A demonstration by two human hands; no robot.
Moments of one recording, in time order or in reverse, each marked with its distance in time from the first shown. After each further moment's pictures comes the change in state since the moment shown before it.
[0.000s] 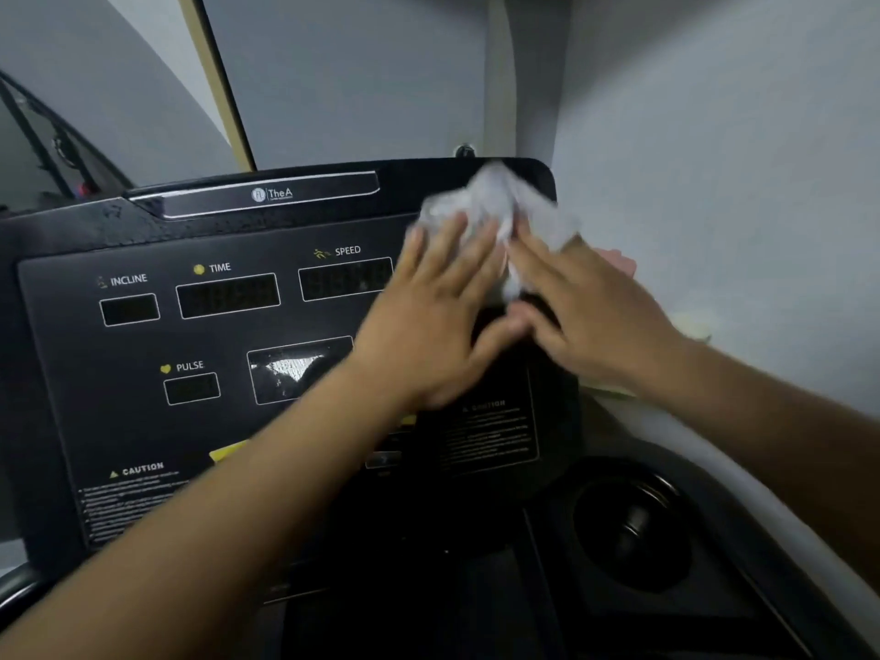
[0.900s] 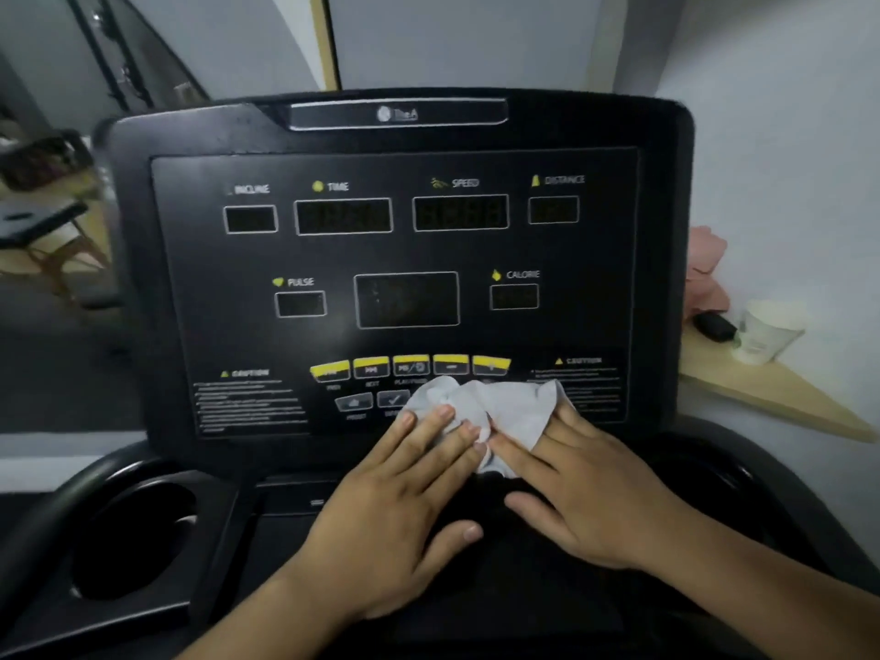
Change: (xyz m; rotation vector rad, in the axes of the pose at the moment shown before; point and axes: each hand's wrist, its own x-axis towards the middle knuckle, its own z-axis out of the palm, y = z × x) left_hand -0.213 0.006 0.039 -0.139 -0.260 0.010; right_hand -0.099 -0.115 0.074 0.001 -0.214 -0.357
